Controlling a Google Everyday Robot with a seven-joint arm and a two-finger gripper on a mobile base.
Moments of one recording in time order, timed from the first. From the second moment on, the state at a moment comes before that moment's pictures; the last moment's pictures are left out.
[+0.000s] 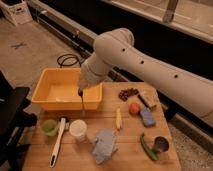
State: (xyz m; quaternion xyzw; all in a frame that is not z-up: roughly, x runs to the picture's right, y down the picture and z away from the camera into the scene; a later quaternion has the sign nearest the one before) arm -0.093 -0.008 0.590 -0.14 -0.34 -0.28 0.89
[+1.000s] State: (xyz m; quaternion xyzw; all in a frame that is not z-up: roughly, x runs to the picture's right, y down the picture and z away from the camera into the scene) arm -0.107 0.042 0.612 -0.21 -0.42 -0.27 0.84
